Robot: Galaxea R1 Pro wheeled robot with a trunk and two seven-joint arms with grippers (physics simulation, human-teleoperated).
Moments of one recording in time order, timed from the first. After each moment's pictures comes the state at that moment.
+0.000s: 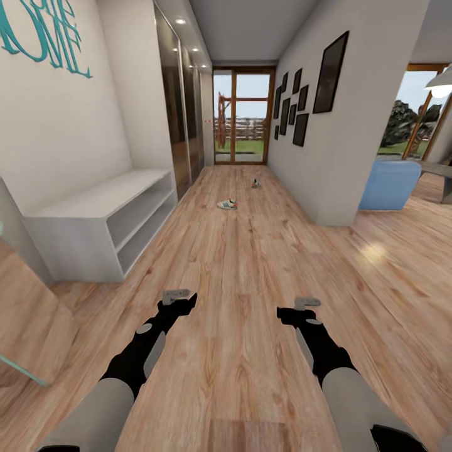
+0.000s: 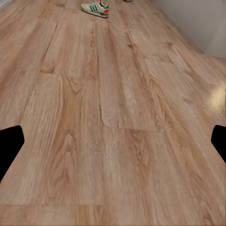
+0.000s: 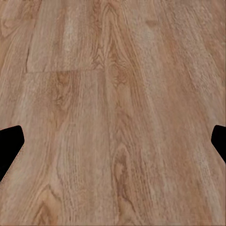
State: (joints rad) left arm -0.69 -0.10 0.04 -0.66 0.09 -0.03 -0.14; right arm -0.75 0.09 -0.23 -0.59 0.19 0.22 -0.05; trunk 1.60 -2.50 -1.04
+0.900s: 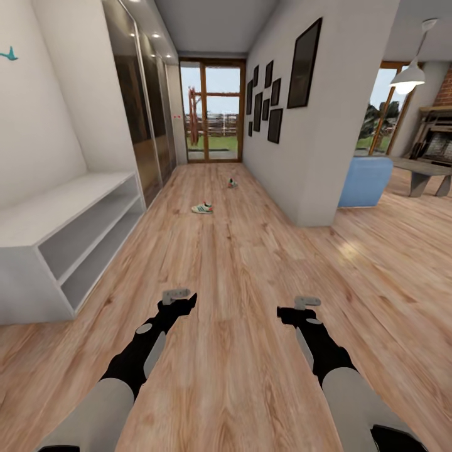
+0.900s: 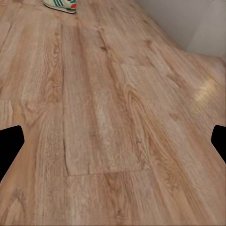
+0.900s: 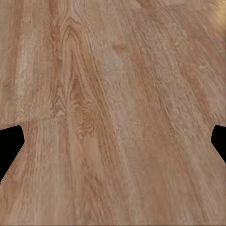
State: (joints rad) left arm -0.69 -0.10 0.04 -0.66 0.09 -0.03 -0.14; right arm -0.75 0.09 -0.23 -0.59 0.19 0.22 -0.05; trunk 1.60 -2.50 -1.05
